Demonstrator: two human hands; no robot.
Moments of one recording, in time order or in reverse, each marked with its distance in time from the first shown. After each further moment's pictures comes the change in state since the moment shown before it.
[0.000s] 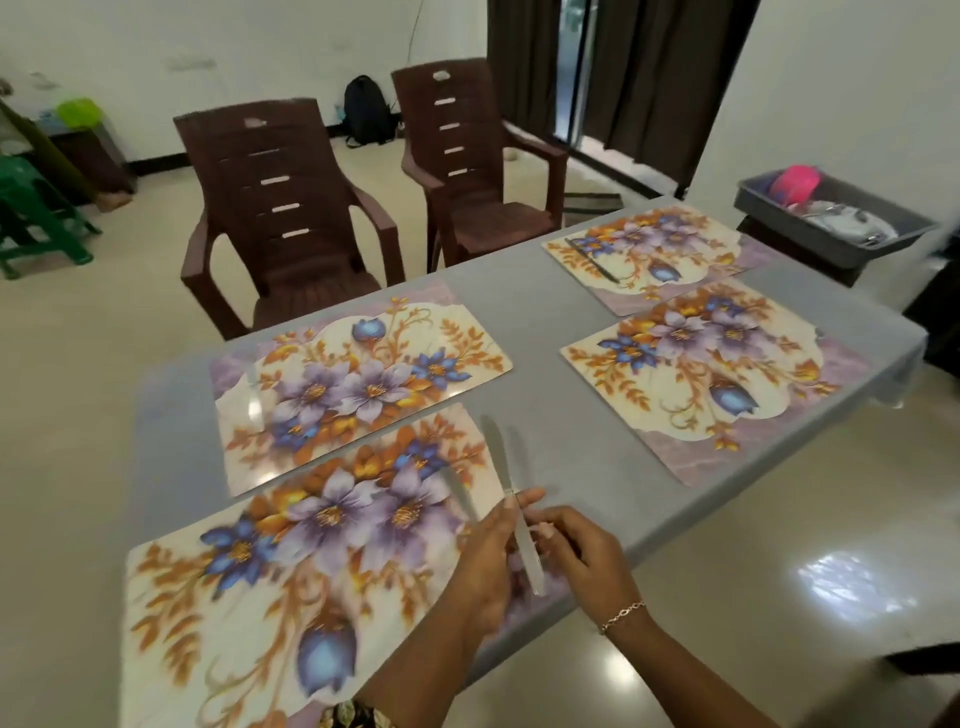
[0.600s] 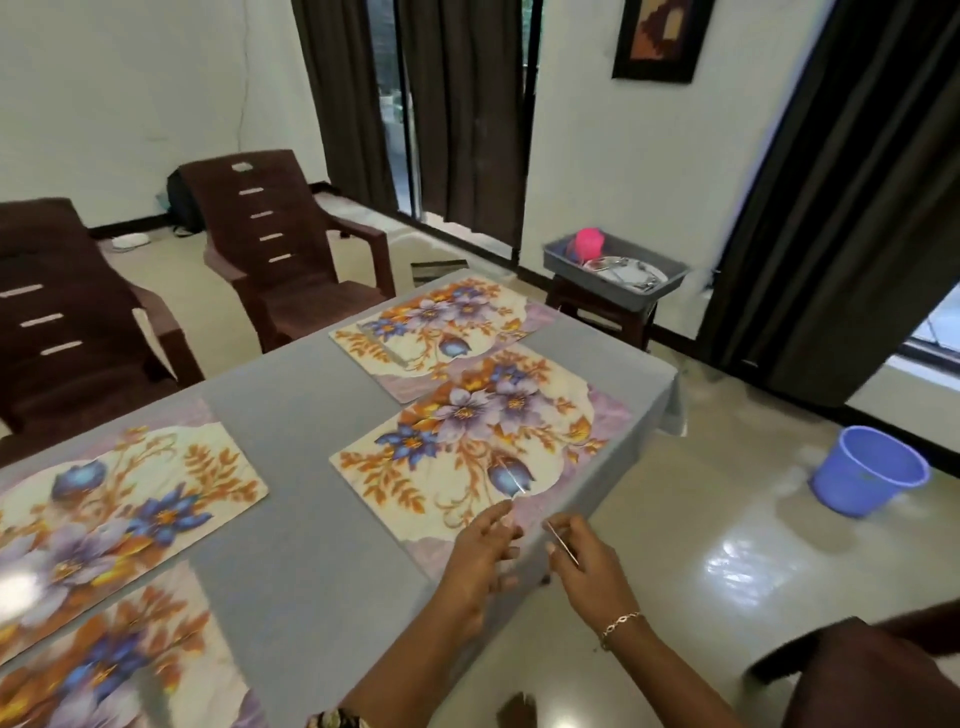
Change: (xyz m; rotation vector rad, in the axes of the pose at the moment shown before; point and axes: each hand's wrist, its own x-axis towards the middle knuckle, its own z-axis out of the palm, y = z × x) left_hand 0.125 -0.040 0.250 0.411 -0.174 0.054; right_hand 0.043 0.108 -0.252 -0.098 0.316 0.205
